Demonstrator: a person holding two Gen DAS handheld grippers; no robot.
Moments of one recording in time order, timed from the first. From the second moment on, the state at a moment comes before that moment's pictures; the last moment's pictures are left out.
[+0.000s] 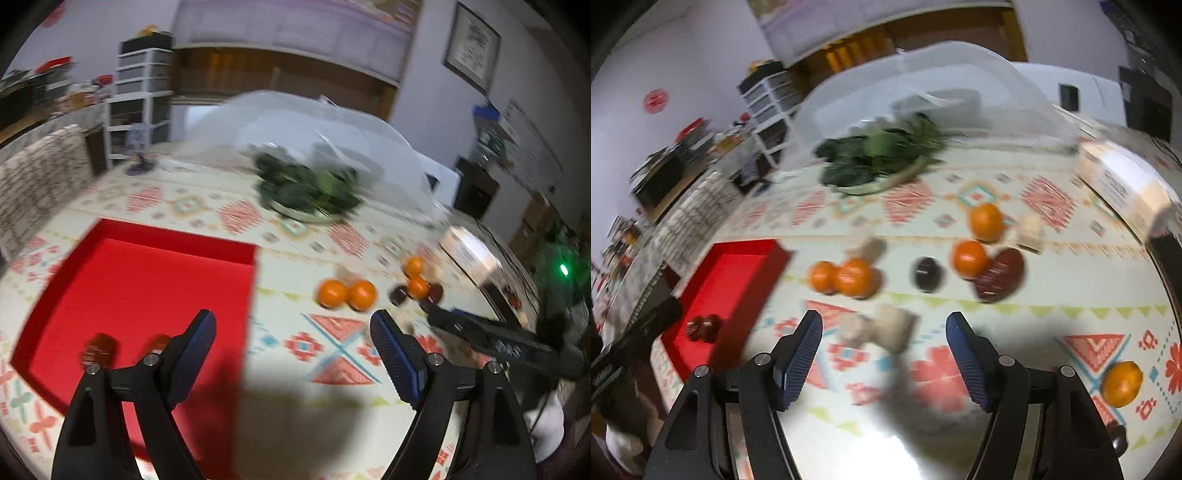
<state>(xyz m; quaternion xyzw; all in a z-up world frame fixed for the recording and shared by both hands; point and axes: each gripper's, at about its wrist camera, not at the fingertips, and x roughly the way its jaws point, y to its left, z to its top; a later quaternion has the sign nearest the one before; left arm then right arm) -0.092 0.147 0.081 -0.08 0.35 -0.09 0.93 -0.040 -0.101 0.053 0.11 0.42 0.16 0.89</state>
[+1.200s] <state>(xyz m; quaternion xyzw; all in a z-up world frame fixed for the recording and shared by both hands) -0.022 0.033 0.010 0.01 0.44 -0.15 0.88 -0.021 -0.131 0.019 0.14 0.43 0.16 0.87</state>
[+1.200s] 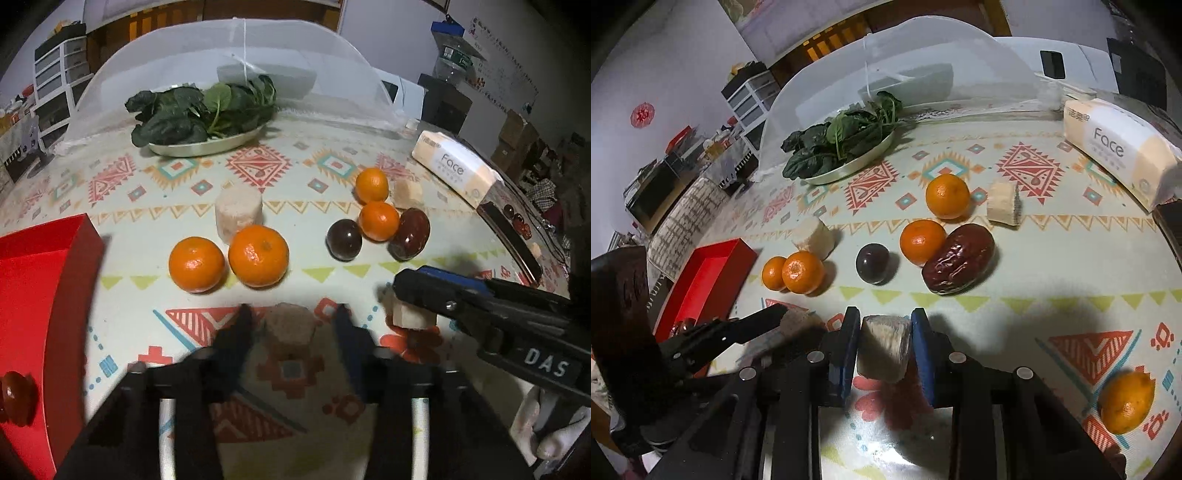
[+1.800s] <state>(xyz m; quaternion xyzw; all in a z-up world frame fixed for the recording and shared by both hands) -0.054 0.084 0.030 -0.05 0.42 -0.14 0.90 -0.025 -0.128 0.013 0.13 0.44 0.15 0.87</state>
